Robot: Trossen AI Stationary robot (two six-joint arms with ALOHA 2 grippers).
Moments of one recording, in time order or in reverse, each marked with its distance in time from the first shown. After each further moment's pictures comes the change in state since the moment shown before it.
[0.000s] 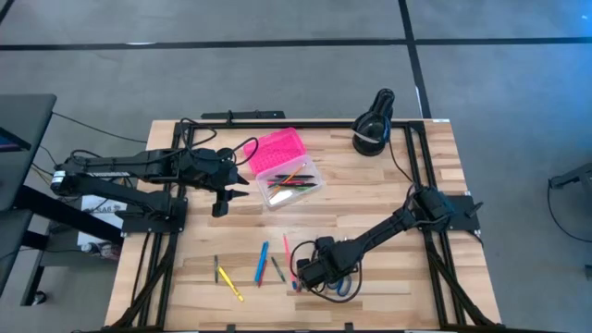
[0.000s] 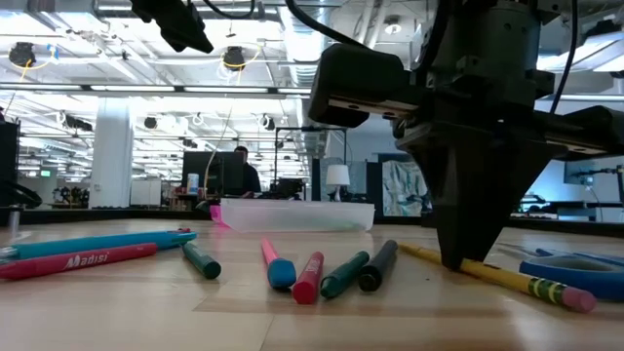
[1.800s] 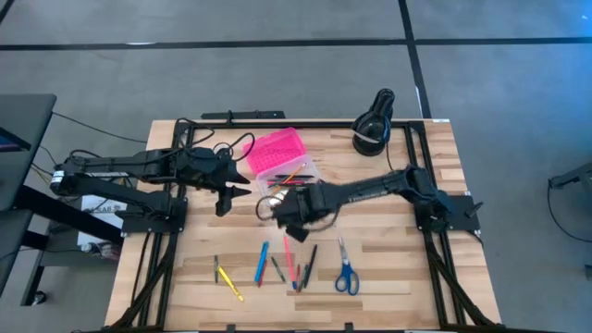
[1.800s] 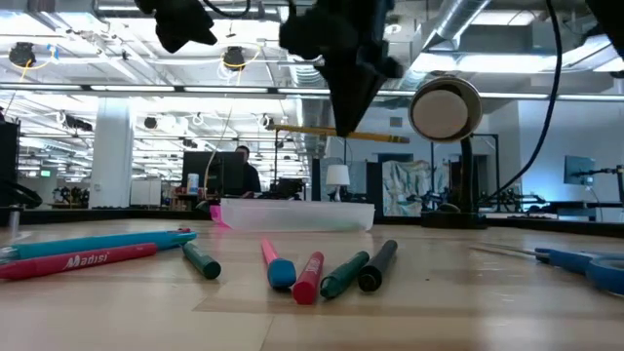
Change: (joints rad) left arm -0.011 -0.010 0.000 0.049 -0.007 -0.236; right arm -0.329 0.001 0.456 -0.483 0.240 -1.238
